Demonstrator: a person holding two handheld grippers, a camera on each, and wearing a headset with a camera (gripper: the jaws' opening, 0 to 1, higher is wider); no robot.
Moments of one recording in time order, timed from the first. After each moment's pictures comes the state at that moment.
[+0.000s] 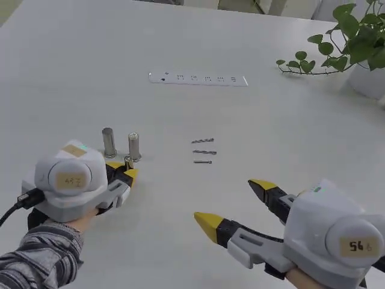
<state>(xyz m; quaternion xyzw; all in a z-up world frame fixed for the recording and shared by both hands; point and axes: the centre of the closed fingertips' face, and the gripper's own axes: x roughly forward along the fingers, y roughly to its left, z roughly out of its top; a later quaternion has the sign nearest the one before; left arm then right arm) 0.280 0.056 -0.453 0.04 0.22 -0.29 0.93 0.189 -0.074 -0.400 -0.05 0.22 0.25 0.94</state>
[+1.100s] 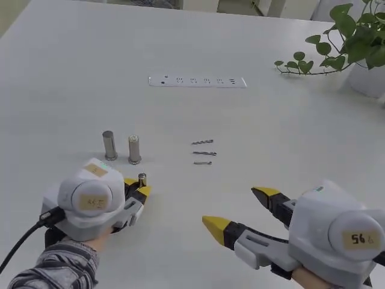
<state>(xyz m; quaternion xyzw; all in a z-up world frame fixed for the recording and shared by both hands) 0.261 0.040 -0.469 0.07 0.24 -0.31 0.92 0.182 -0.085 -0.410 -0.04 0.25 0.24 0.94</state>
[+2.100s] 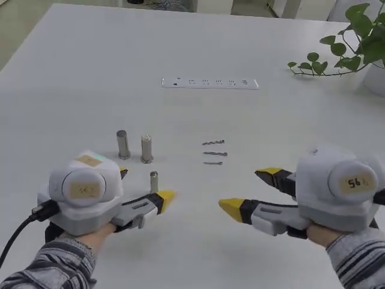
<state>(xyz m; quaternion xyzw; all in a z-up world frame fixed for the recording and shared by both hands) 0.246 0.056 -0.441 0.02 0.24 -0.29 0.93 0.218 -0.093 -0.414 -0.11 0.29 0.32 0.89</state>
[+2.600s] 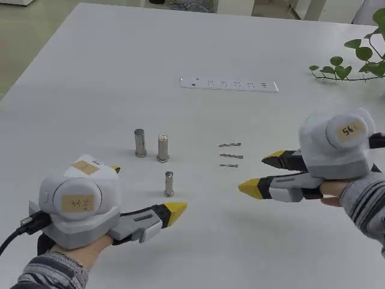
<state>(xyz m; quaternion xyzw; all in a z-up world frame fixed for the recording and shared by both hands) 0.228 0.075 -0.428 0.03 0.23 -0.27 0.93 0.259 -0.094 -0.425 -0.16 0.35 0.39 0.84</state>
